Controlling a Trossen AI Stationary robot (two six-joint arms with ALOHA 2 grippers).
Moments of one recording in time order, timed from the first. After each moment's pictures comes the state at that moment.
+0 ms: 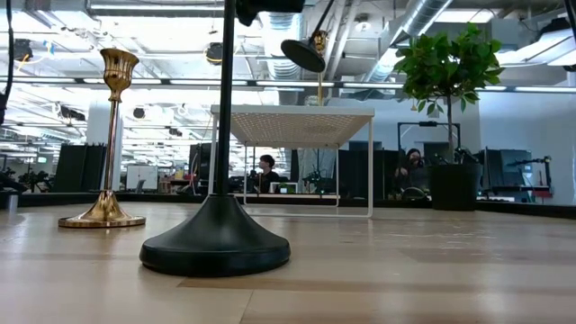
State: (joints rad) left arm -0.07 1.25 1.21 -0.20 -0.18 0.11; right arm -0.05 1.81 2.35 -1.57 -0.08 0.23
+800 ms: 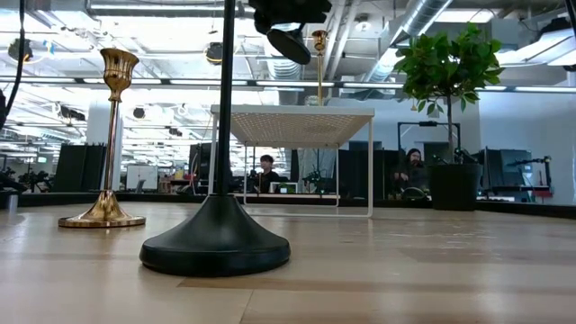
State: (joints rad) left arm -0.07 1.34 1.21 -0.04 -0.22 0.10; right arm -0.04 1.81 2.35 -1.51 -0.08 0.20
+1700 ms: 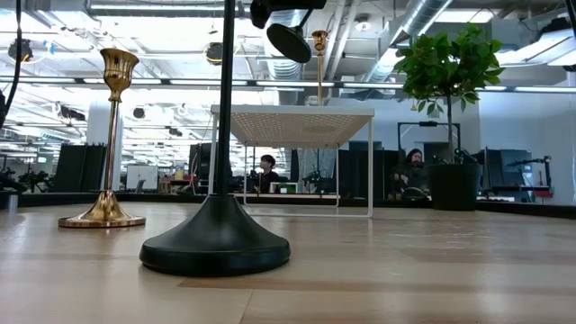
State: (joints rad) left arm -0.07 1.31 1.21 -0.03 -0.23 0.06; right arm -0.04 1.81 2.35 -1.52 -0.07 0.20
